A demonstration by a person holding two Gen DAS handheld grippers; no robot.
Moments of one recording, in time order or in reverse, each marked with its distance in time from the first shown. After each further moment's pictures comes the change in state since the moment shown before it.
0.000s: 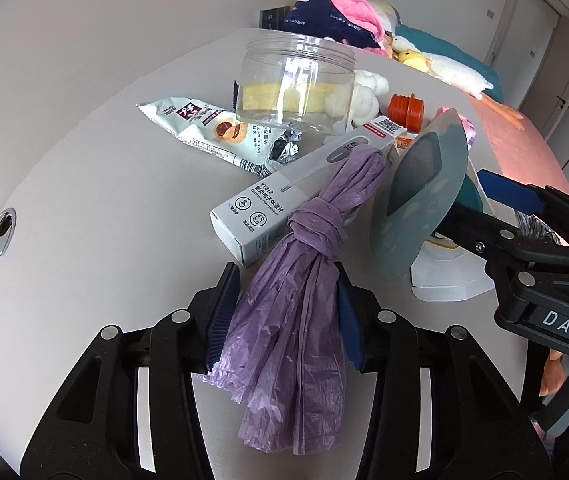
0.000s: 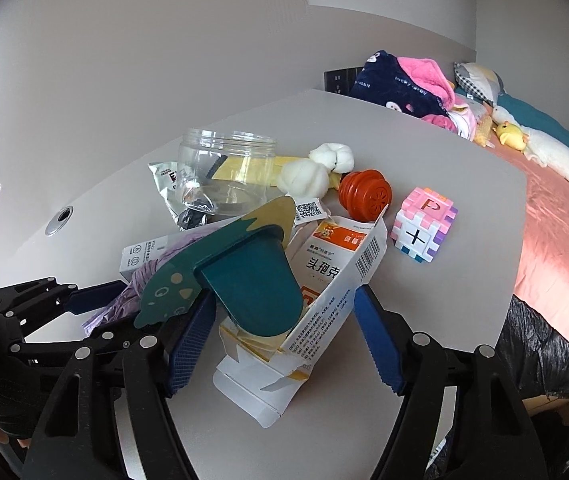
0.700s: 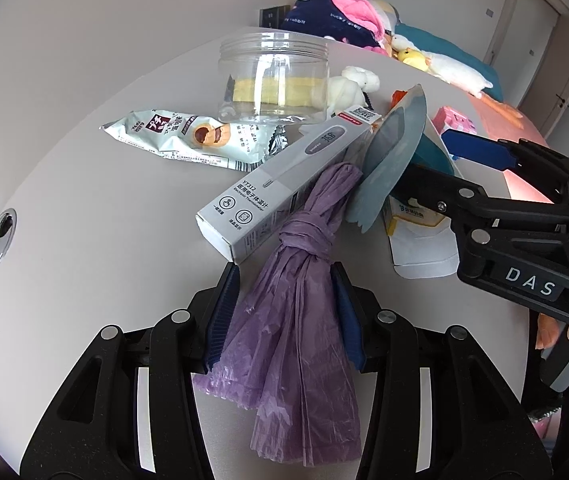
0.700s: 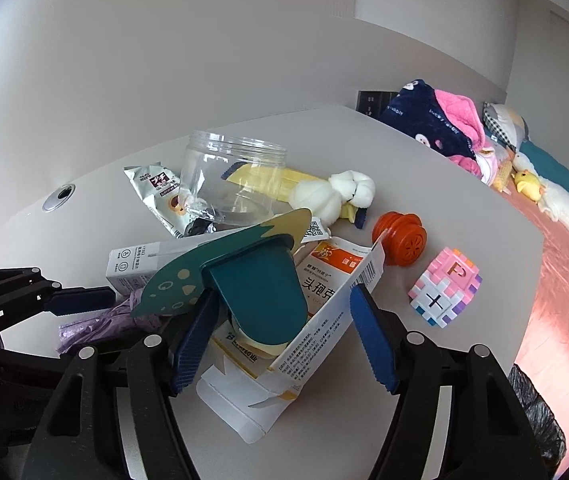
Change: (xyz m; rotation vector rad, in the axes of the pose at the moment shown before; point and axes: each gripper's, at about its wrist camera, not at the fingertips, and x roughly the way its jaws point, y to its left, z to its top) left arm -0.001 0.002 -0.001 -0.003 0.005 -0.006; right arm 0.013 0.011 0.022 -0.156 -0.031 0.016
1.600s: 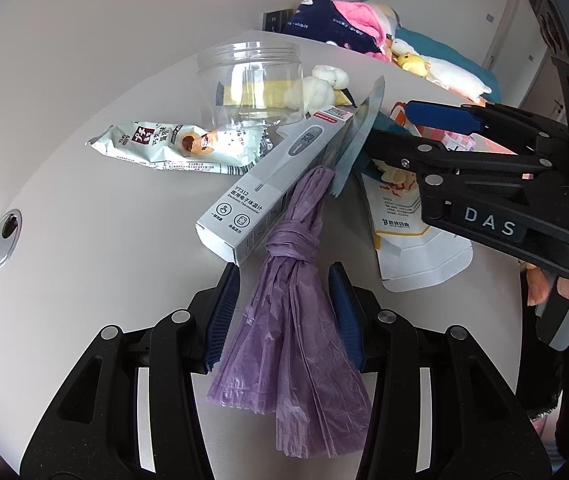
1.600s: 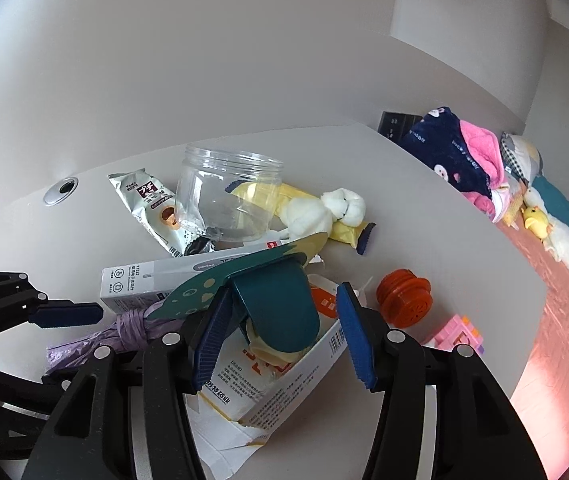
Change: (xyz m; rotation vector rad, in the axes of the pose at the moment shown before) left arm -0.007 0.011 0.007 -0.010 -0.008 -0.009; right arm 0.020 0.013 0.033 -0.157 0.016 0.011
